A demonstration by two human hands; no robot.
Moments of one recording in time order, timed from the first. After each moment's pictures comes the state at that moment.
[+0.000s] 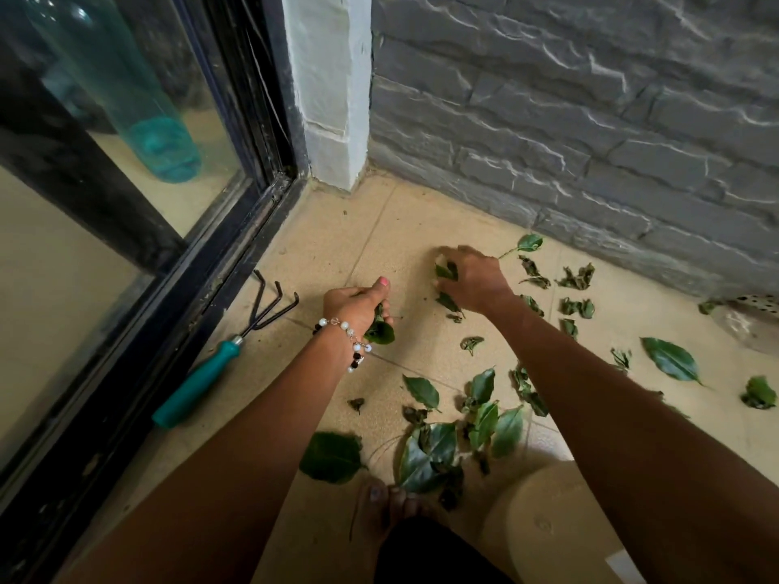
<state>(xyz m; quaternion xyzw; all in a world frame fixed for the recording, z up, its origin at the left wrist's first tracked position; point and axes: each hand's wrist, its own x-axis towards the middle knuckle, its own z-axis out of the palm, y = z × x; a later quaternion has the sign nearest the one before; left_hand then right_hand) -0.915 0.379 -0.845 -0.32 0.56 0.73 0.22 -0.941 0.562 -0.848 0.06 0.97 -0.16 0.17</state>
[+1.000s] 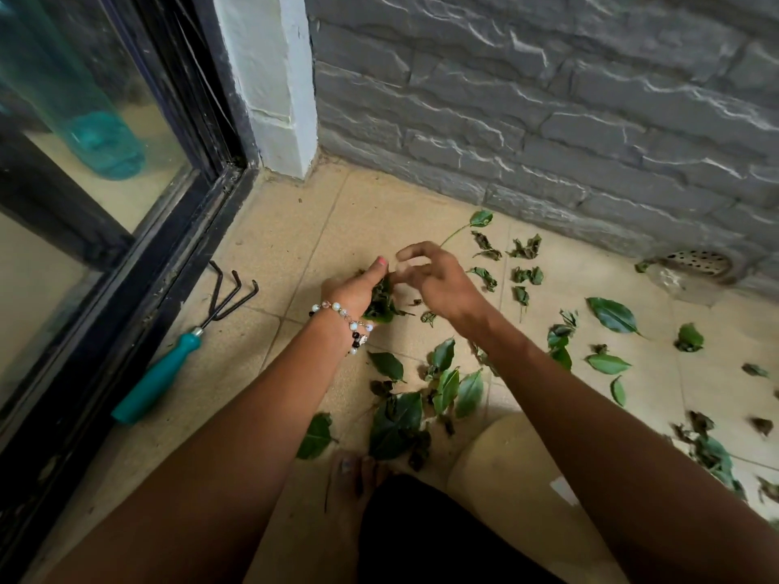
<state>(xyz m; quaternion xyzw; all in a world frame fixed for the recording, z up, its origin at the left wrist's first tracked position) -0.896 0.414 -0.832 -0.30 0.63 0.66 0.28 -0.865 0.546 -0.808 0.15 0.80 -0.57 0.12</state>
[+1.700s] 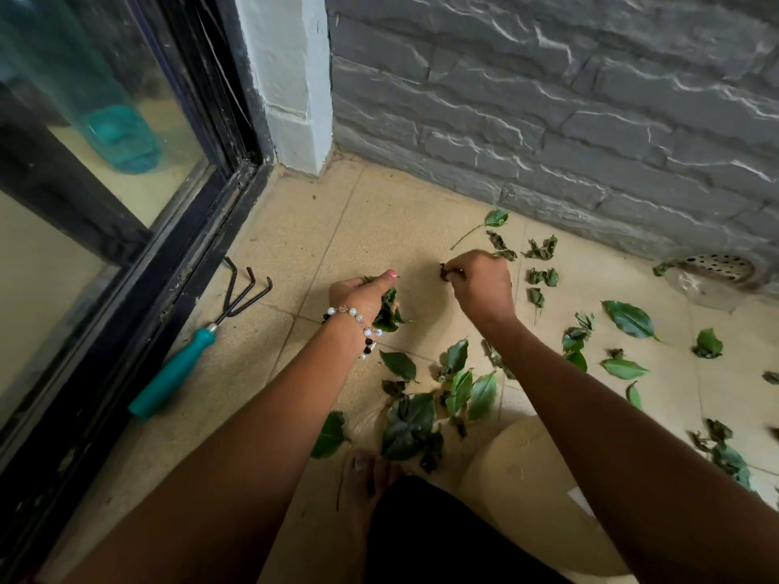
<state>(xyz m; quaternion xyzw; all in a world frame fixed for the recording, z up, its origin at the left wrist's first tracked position) -0.891 0.409 -0.837 -0.30 0.63 0.67 0.26 -0.876 0.582 -0.848 0.09 0.98 -0.18 -0.03</state>
